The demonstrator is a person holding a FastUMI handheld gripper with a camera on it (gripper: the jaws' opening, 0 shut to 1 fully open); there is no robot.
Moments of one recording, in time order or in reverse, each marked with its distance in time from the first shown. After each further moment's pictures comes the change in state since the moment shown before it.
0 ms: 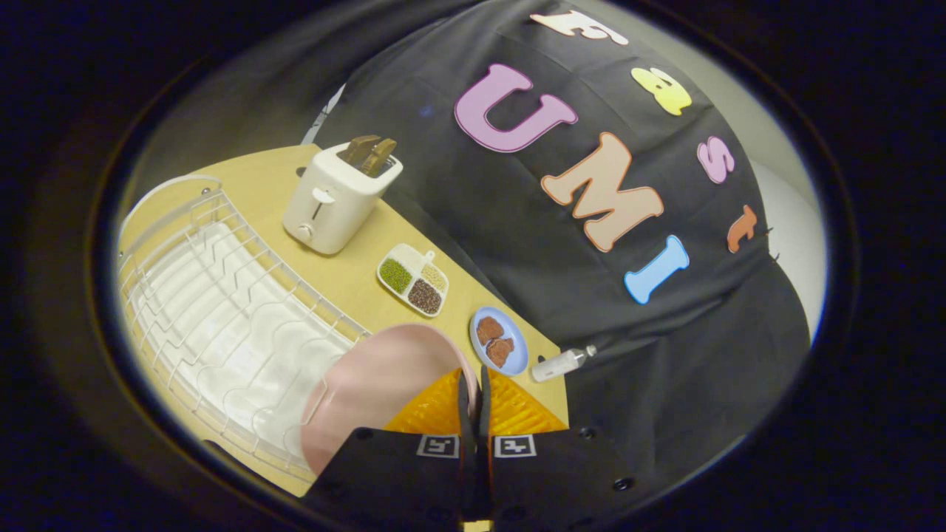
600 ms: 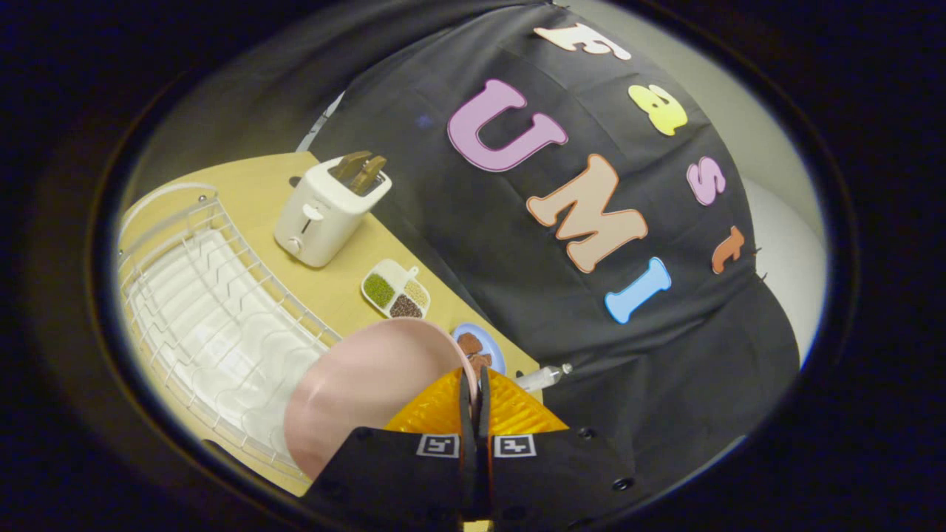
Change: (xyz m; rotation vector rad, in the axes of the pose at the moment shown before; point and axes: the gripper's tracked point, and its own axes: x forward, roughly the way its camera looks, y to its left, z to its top) arm -0.015 -0.033 0.026 -0.026 -0.076 -0.053
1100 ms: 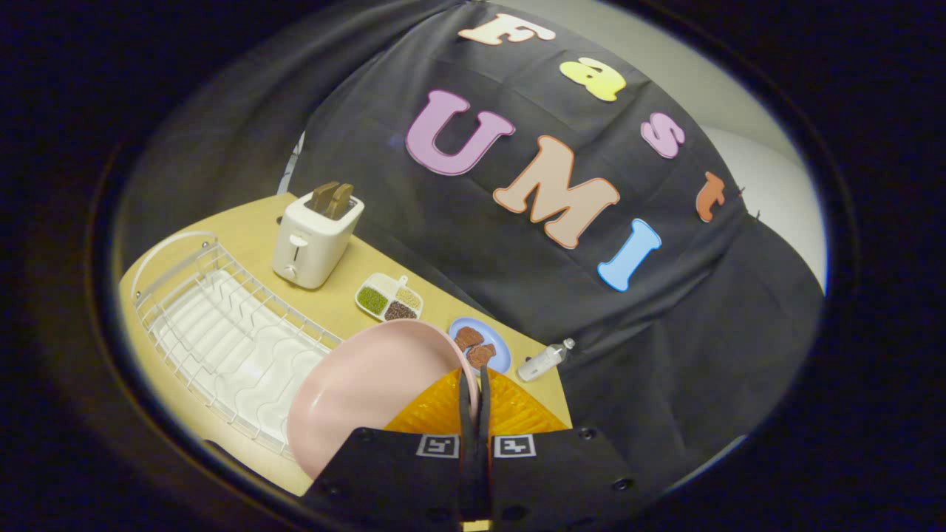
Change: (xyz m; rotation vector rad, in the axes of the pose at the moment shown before) arm -0.037 -0.053 -0.050 0.252 -0.019 0.026
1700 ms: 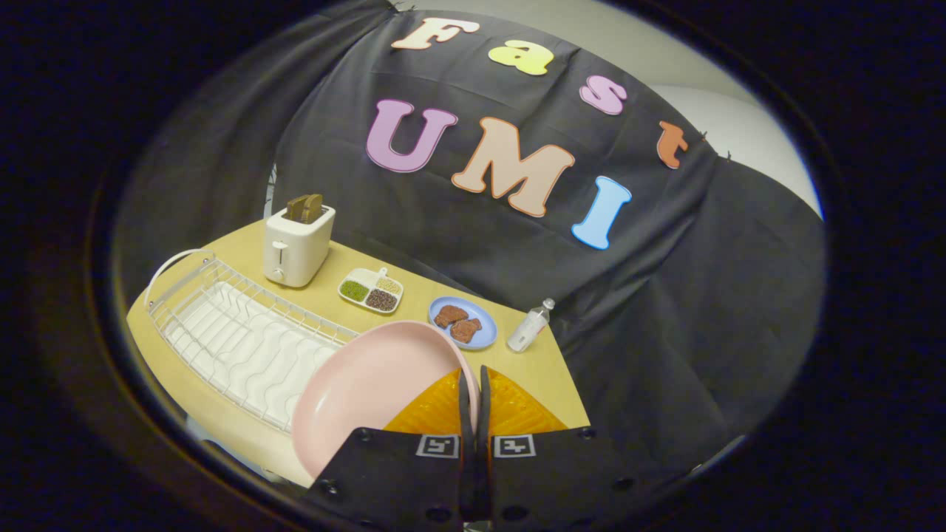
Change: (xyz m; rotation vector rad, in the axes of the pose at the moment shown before) arm -0.027 -0.076 -0.081 0.184 0.027 0.027
